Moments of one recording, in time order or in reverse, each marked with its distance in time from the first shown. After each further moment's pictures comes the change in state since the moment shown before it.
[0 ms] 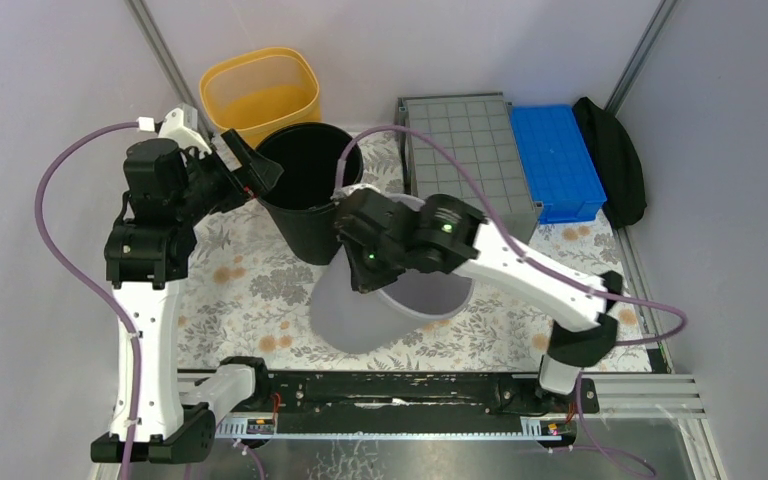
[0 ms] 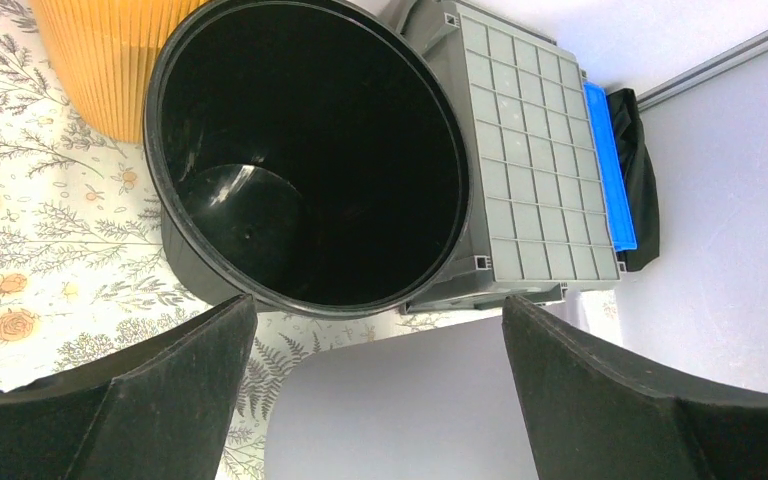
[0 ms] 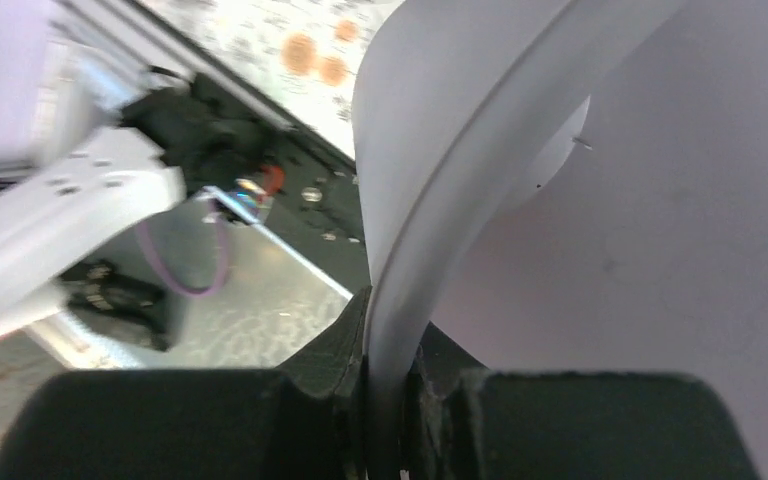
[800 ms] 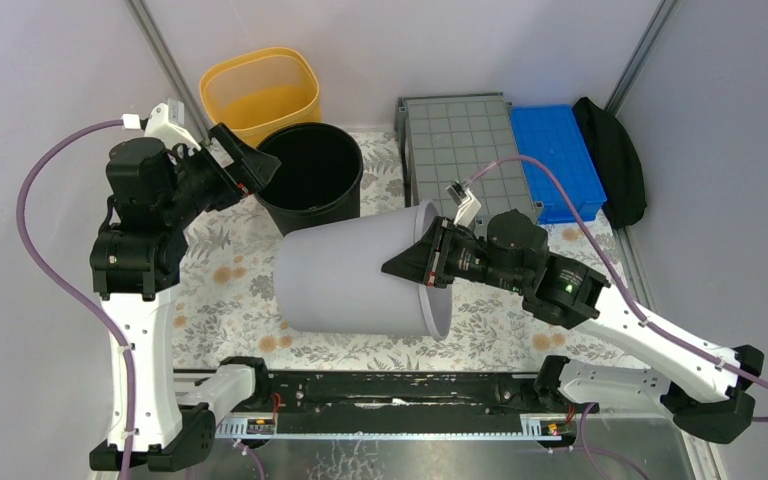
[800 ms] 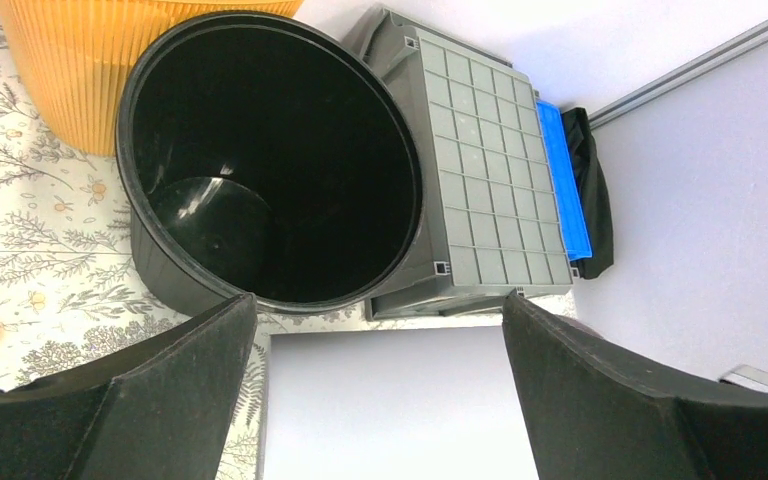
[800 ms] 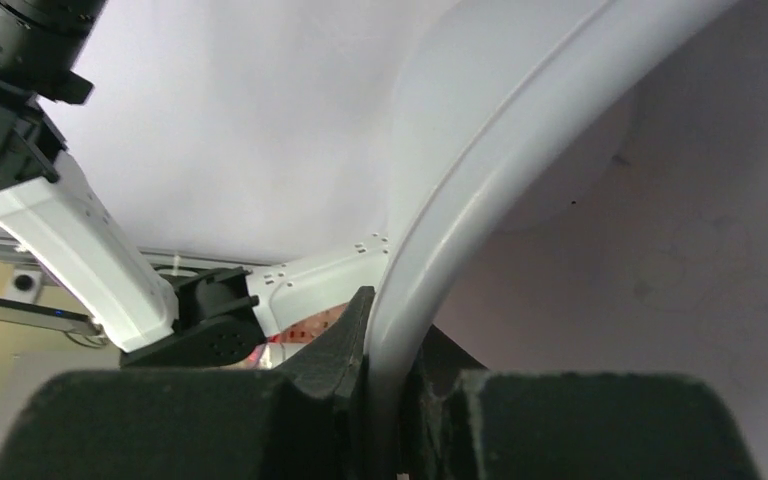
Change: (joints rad) left arm 0.000 -0.007 0.097 -0.041 0.016 -0.043; right arm -0.192 -0.796 -0.998 0.965 -0.255 0.325
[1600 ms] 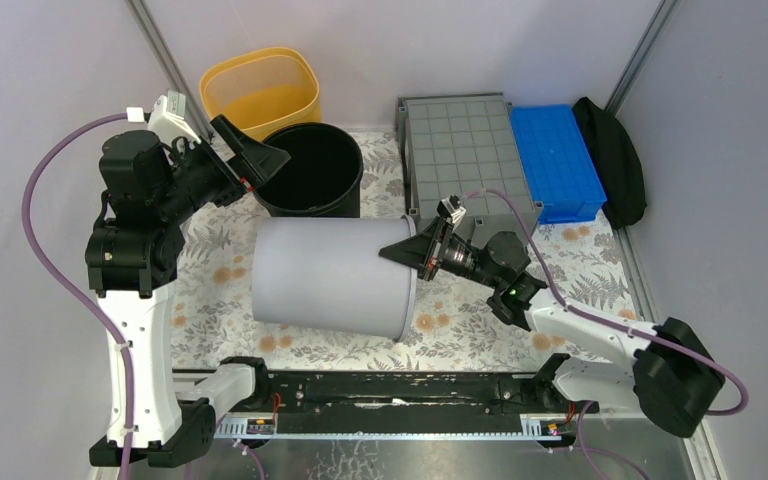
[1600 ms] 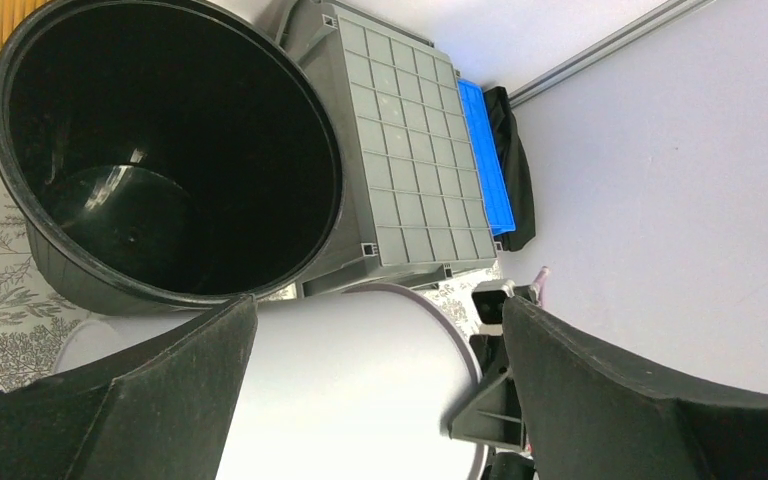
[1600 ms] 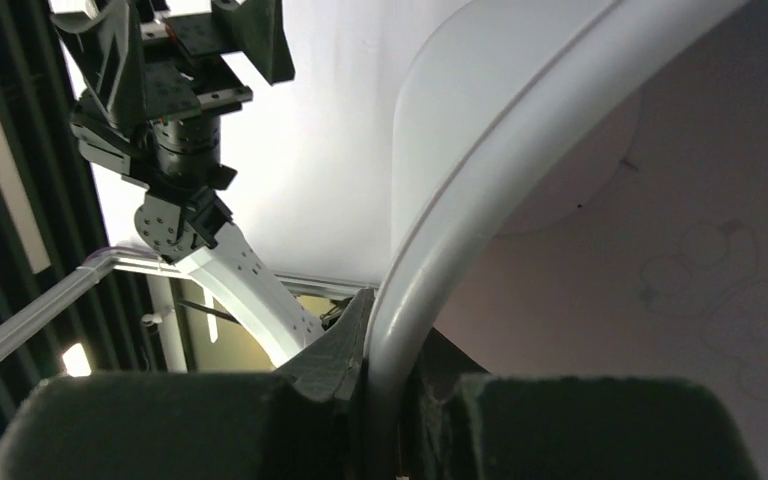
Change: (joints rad) left arm 0.000 0.028 0.063 0.001 0.137 -0.097; right arm -0.249 0.127 -0.574 1.086 -0.317 0.554
